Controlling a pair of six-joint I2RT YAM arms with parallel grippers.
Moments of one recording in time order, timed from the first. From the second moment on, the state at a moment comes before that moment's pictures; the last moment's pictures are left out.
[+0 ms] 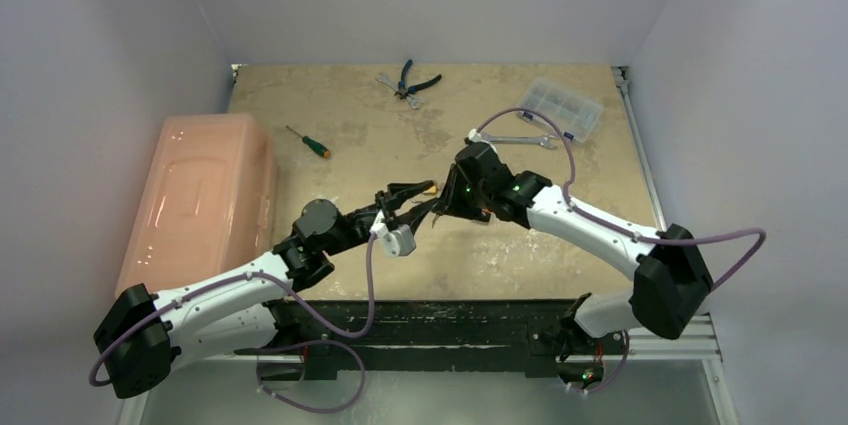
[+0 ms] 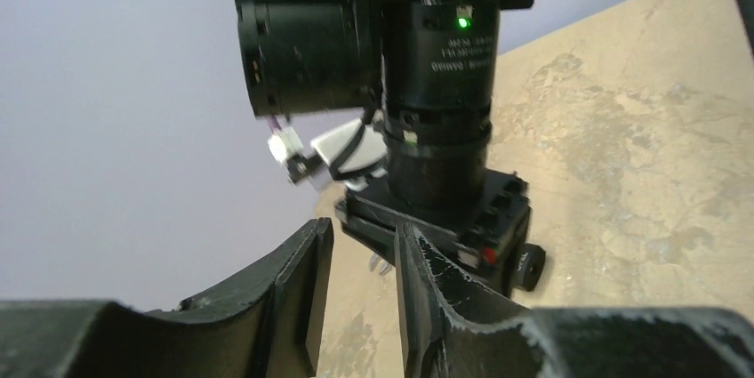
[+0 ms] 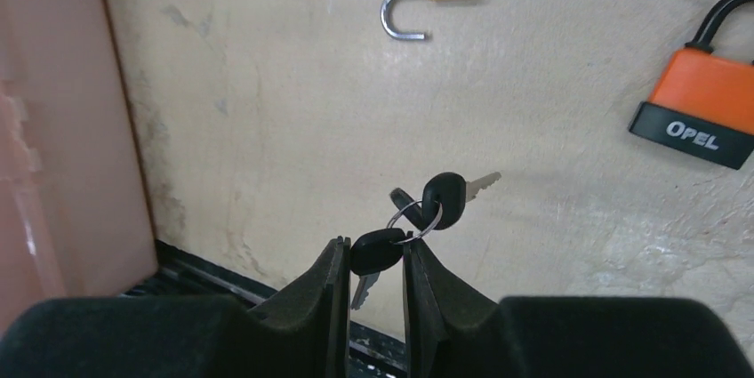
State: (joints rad) left arm -0.90 0.96 0.49 0.63 0.30 0.69; right arm 0.78 1.43 1.02 -0.45 0.03 0.89
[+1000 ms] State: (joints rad) left arm -0.88 1.07 0.62 0.62 0.36 0.15; right arm 0.74 0.99 0.87 -0.31 0.25 1.17
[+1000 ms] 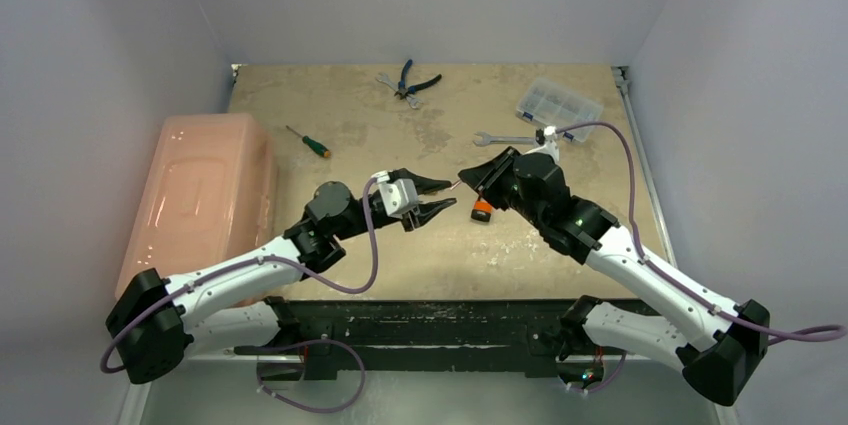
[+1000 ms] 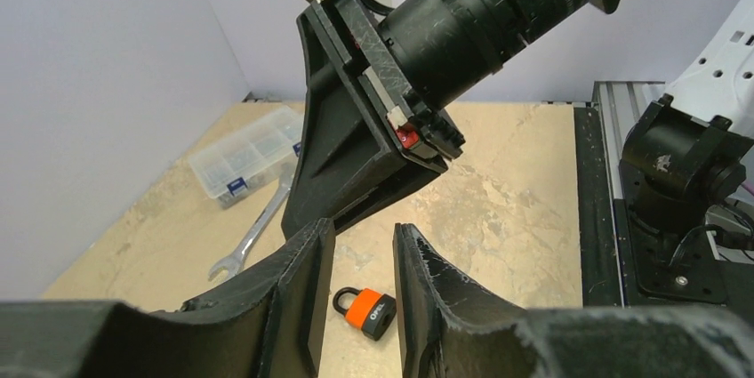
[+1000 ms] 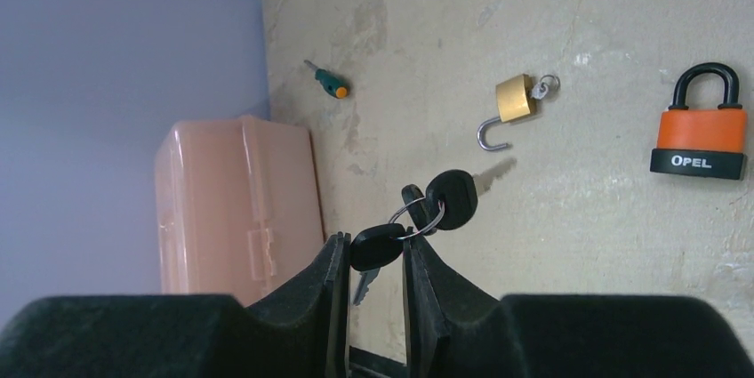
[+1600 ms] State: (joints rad) left arm -0.88 1.16 0.63 0.58 0.28 0.14; right arm 0.74 0.96 0.87 -0.35 0.24 1.23
